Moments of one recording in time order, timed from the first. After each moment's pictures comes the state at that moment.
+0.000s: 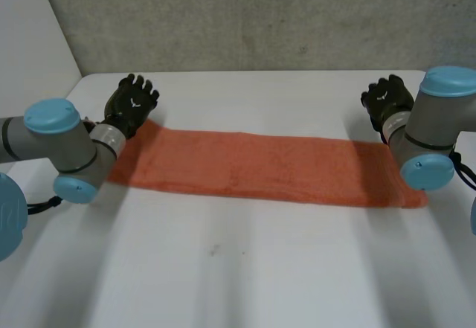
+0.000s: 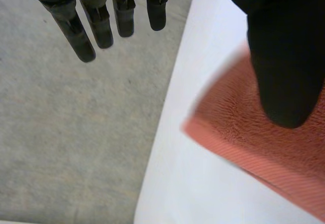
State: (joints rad) left arm 4.51 -2.53 -0.99 3.52 -1.30 4.11; right arm 1.80 -0.62 0.81 -0.03 1.58 2.26; left_hand 0.20 0.23 0.24 0.23 0.06; right_hand 0.21 0.24 0.24 0.25 0.08
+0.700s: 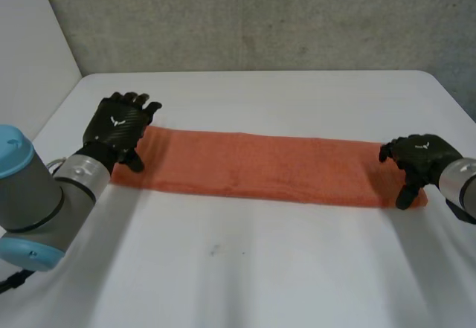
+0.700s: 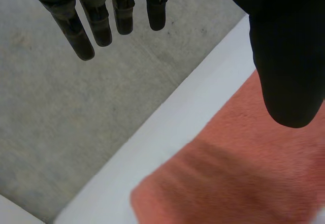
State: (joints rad) left arm 4.47 -1.94 -1.76 3.65 -1.33 3.59; right arm 1.60 -1.18 1.59 0.09 1.29 2.63; left_hand 0.20 0.20 0.21 0.20 0.04; right_hand 0.33 0.38 0.39 0.39 0.20
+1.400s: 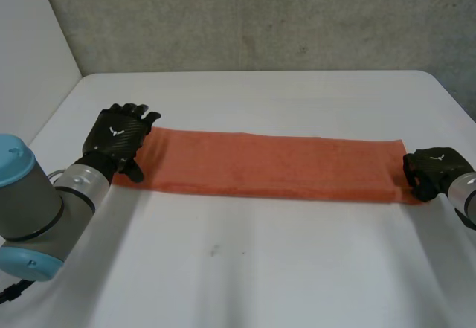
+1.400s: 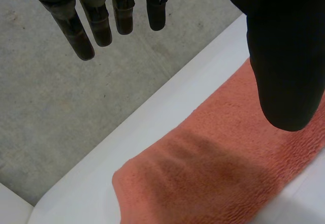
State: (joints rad) left arm 4.48 -1.94 -1.80 3.66 -1.33 3.56; right arm 1.50 -1.04 1.61 -0.09 1.27 2.61; left_hand 0.20 0.20 0.21 0.20 0.04; right_hand 0.96 1.17 1.18 1.19 0.96
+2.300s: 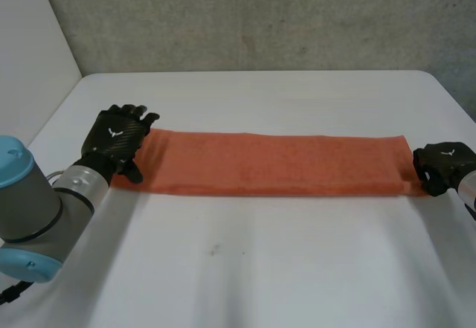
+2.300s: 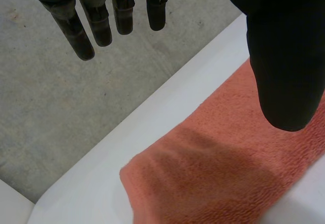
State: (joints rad) left arm 4.49 -1.94 -1.81 3.66 -1.33 3.56; right arm 1.45 -1.02 1.58 -0.12 1.24 2.59; left_hand 0.20 0.20 0.21 0.20 0.04; right_hand 0.96 1.17 1.18 1.19 0.96
